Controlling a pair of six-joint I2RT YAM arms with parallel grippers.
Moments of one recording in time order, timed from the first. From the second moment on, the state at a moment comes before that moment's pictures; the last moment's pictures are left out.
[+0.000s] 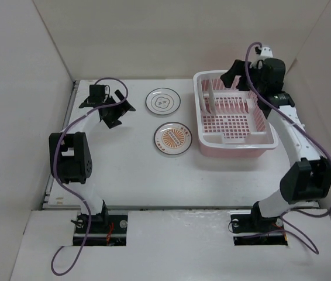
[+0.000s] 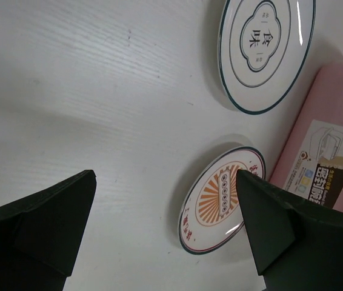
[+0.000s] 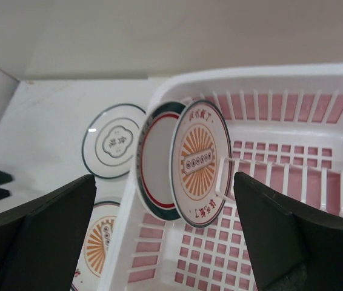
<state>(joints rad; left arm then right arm) -0.01 1.75 1.29 -0.41 0.31 -0.69 0.09 1.58 1.47 -0.17 -0.25 0.28</state>
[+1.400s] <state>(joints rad) -0.09 2.37 1.60 0.19 0.58 -1.10 0.20 1.13 1.48 -0.33 -0.39 0.24</state>
